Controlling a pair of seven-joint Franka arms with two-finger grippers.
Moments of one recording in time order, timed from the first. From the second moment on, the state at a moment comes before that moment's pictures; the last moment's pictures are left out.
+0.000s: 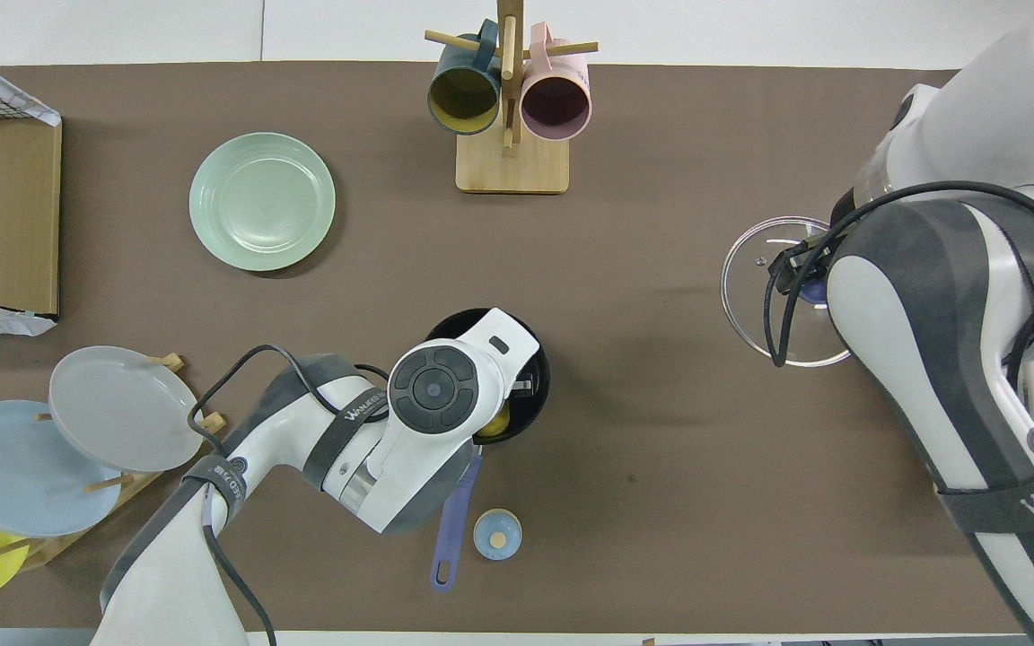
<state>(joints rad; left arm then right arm) -0.67 0.22 -0.08 -2.10 -0.02 2.38 -0.71 0.16 0.17 0.00 -1.61 0.00 1.65 -0.16</state>
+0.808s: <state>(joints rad) -0.45 0.08 -0.06 -1.73 -0.05 1.84 -0.56 0.16 0.17 0.05 -1.60 0.01 1.65 -0.05</state>
